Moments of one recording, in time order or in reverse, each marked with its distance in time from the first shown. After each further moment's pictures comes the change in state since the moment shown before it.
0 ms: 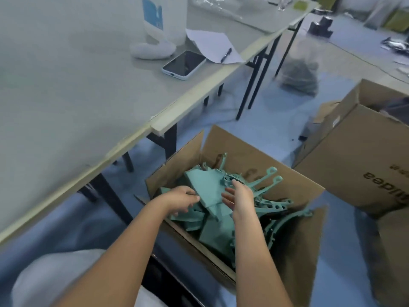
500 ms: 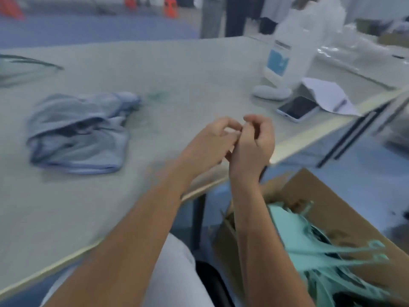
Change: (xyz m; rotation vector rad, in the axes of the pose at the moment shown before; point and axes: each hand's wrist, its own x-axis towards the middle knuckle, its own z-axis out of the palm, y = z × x) left_hand -0.183 0.003 -0.143 -0.353 0.744 0.583; right_hand -0.210 -0.041 0.212 0.087 -0.401 -0.986
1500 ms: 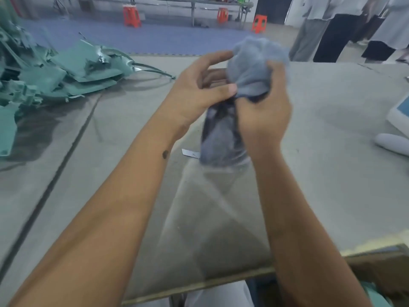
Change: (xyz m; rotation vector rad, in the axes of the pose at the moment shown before) left_hand -0.025 -0.018 -0.257 -0.216 0.462 0.269; right_hand -0.042 -0.046 0.220 -0.168 -0.416 -0.390
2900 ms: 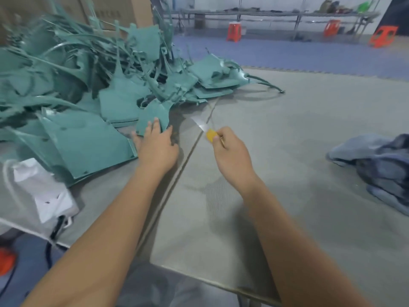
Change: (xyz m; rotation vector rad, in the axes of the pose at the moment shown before) left_hand -0.169 -0.035 -0.235 1.560 0.598 -0.697; right_hand -0.155 -0.066 0.165 0.109 -0.919 -0.050
